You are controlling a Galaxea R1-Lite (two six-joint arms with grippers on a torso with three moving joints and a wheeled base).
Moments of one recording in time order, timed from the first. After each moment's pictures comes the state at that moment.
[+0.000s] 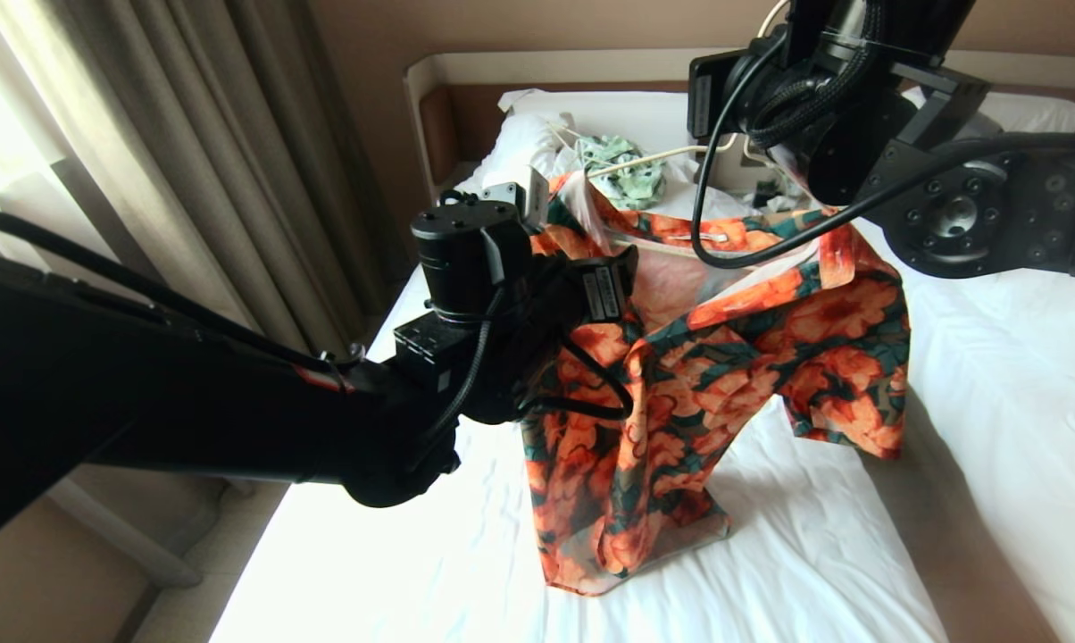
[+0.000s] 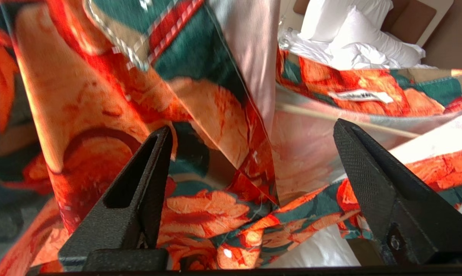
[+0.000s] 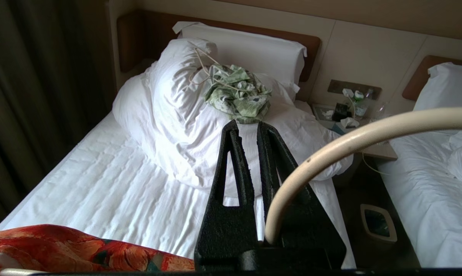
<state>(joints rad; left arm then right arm) -0.78 1.95 -1.21 -0.85 0.36 -0.15 0.58 1.97 -1.88 -0.42 -0.48 -0.27</state>
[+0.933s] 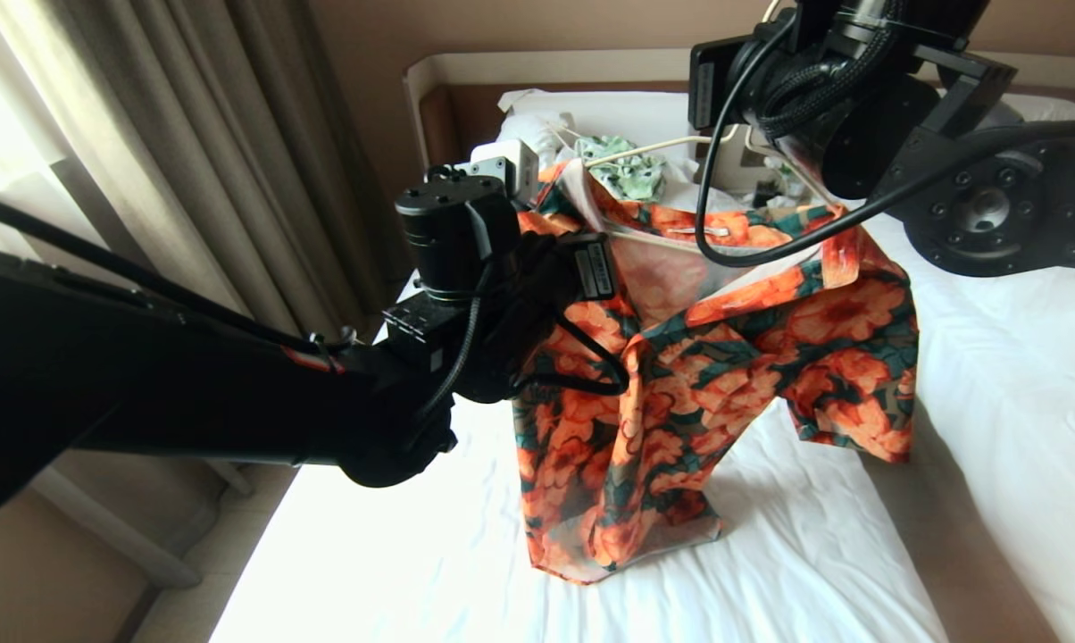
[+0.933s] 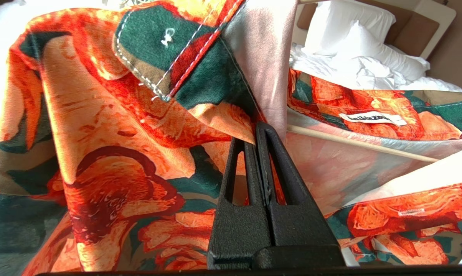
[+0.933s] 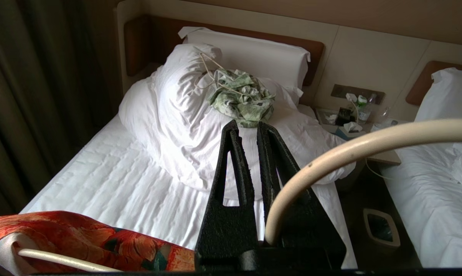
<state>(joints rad) -0.77 1.94 -1.25 -0.85 0.37 -0.12 0.60 1.94 -1.86 -0.42 -0.48 -0.28</state>
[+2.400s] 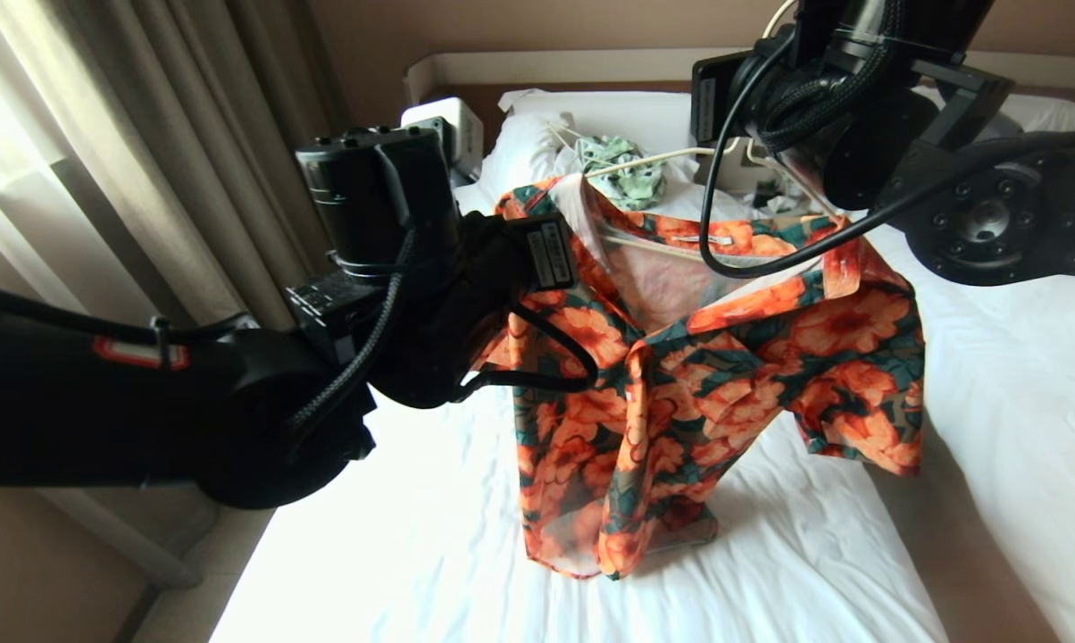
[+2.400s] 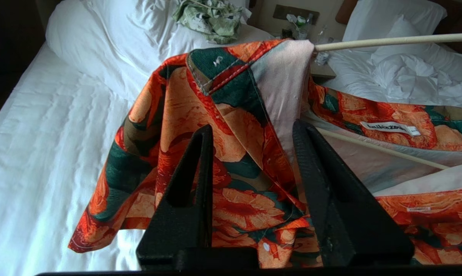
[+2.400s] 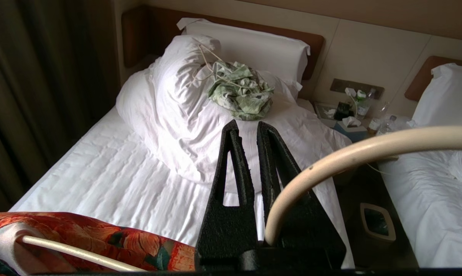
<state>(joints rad) -0.80 1.79 -1.17 -0.72 0.52 -0.12 0.60 1.93 -1.82 -0.43 -0.48 -0.28</state>
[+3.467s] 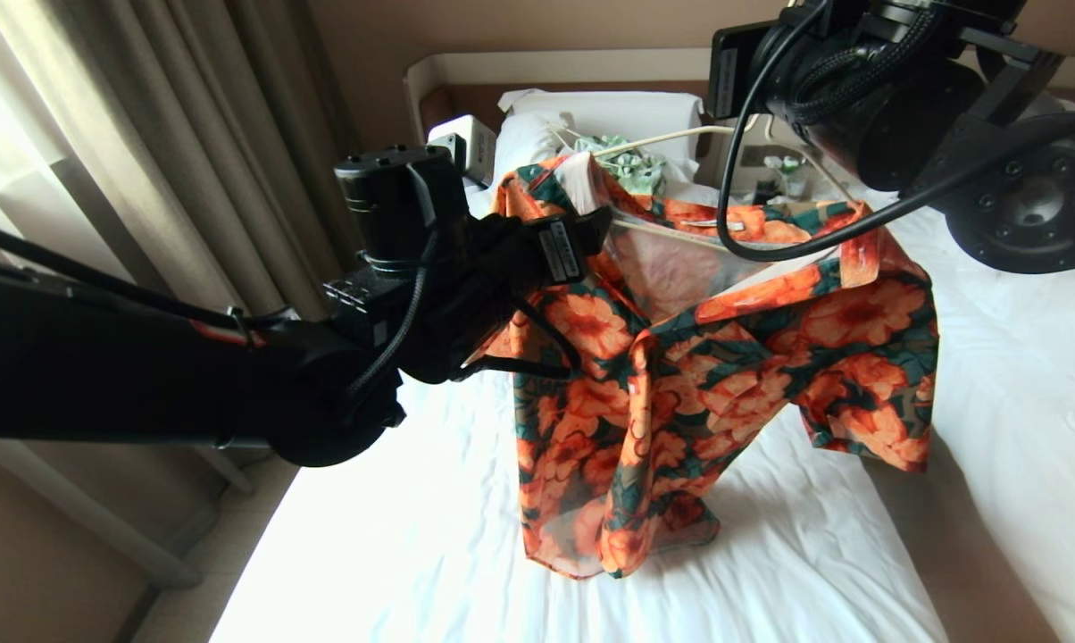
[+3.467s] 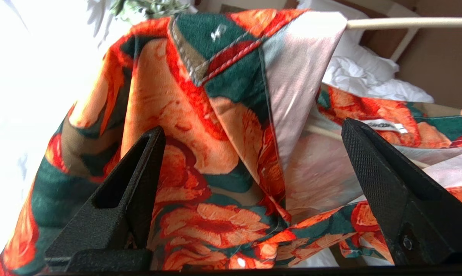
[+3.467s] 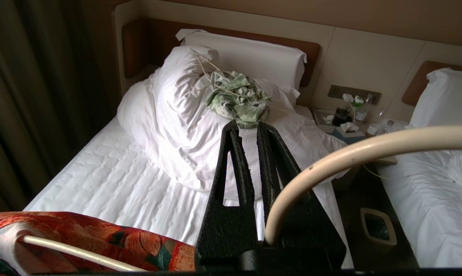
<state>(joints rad) -0.71 1.87 -1.23 -0.76 0.25 -0.21 0.59 1.89 -1.81 -0.43 -0.48 -0.28</state>
